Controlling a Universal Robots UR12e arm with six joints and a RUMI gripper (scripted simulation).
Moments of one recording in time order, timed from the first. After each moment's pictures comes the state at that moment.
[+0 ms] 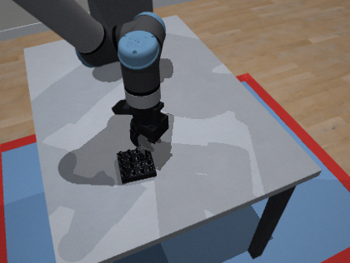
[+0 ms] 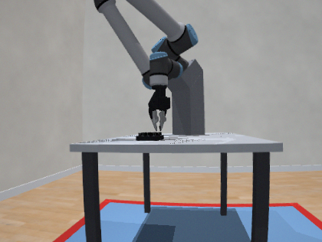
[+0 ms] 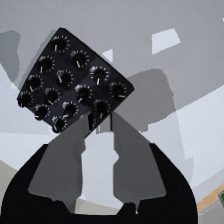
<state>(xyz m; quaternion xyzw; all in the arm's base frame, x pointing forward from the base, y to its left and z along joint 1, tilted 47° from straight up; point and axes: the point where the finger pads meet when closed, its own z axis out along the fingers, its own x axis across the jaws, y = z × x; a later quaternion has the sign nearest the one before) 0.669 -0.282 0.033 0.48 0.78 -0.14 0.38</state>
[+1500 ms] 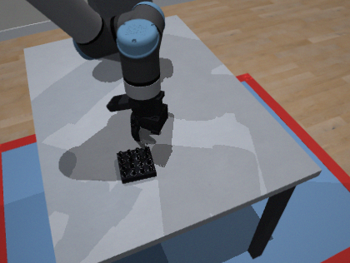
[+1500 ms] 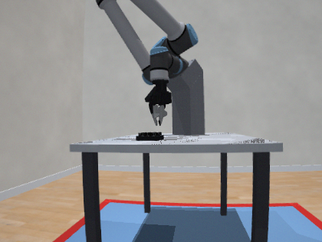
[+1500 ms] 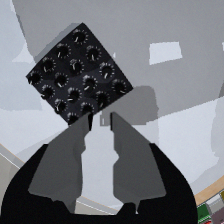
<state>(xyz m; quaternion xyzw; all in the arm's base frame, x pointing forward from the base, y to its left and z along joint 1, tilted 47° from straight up) 0.657 -0.267 0.052 0.39 0.83 -0.18 0.36</state>
